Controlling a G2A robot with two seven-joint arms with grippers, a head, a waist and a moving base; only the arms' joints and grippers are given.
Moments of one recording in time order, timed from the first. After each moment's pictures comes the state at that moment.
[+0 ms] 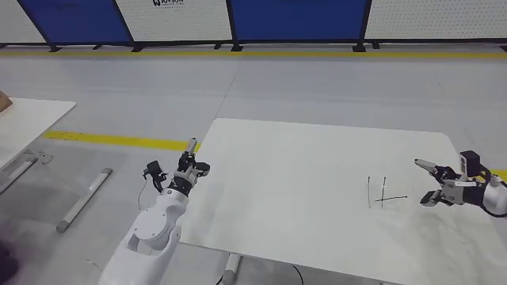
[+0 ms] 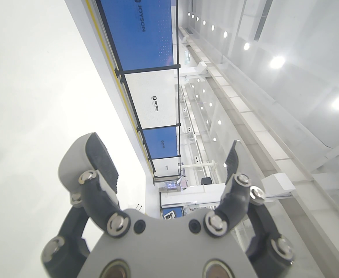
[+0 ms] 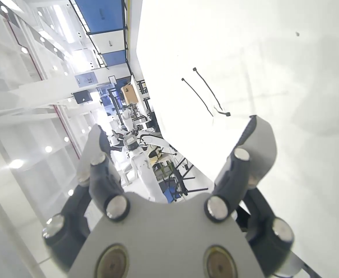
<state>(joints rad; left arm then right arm) 1.73 -1.15 -1.60 -1.80 -0.42 0.00 0.00 -0.96 -0.99 1.48 -1.04 0.05 0.34 1.27</state>
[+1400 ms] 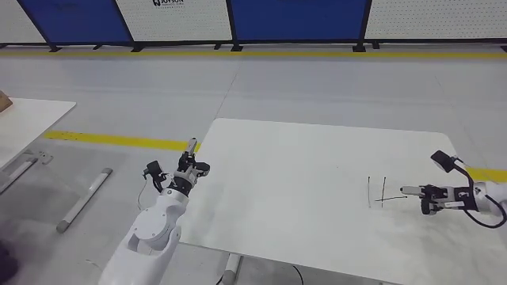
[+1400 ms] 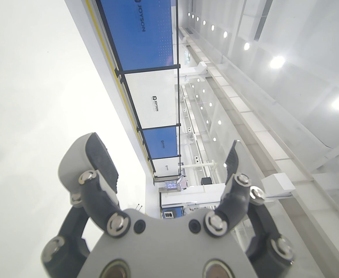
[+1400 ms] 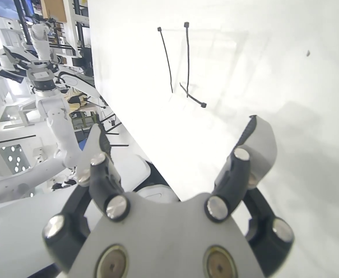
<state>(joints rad) 1.73 -1.15 -1.60 -1.80 -0.42 0.00 0.00 -0.73 -0.89 0.98 -0.81 0.11 -0.28 1.39</state>
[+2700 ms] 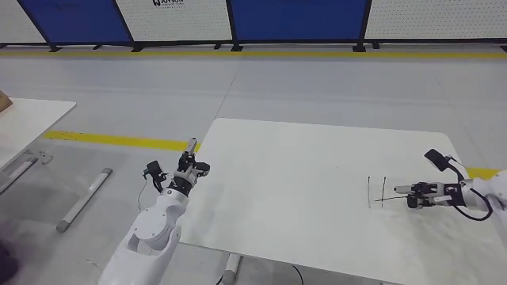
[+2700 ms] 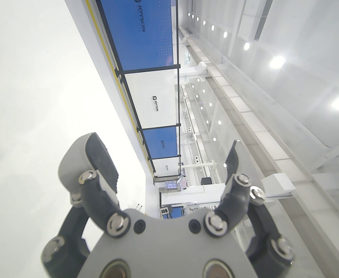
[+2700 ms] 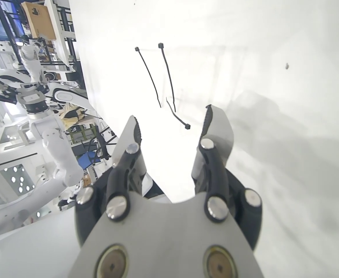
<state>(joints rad) 1.73 -1.15 -1.60 -1.80 -0.42 0.00 0.00 -0.68 -0.93 0.91 -0.74 0.07 -0.20 1.31</state>
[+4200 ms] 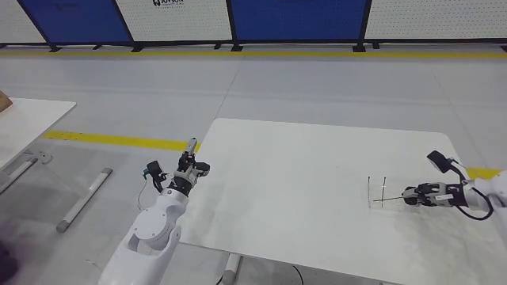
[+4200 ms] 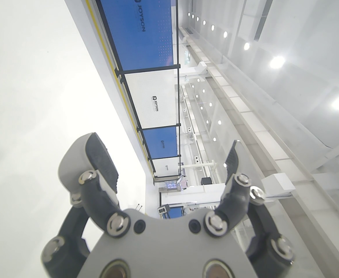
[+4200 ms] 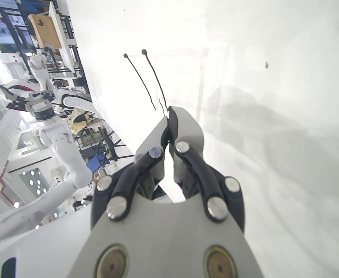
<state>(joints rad) 1.73 -1.15 -1.60 -1.80 -0.42 0.00 0.00 -0.63 -0.97 0.91 -0.60 0.09 -0.25 1.35</state>
